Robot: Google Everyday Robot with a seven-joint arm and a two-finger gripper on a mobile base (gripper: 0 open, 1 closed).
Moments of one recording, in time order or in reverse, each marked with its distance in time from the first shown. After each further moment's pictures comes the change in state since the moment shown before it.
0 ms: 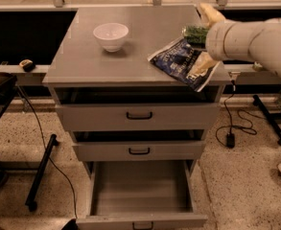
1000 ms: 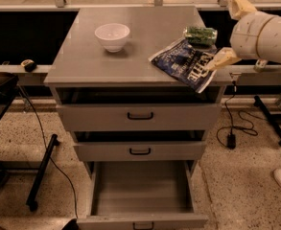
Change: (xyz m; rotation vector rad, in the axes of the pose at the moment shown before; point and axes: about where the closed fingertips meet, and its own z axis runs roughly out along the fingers) arm 0.001 -0.025 -0.076 0.090 -0.027 0.077
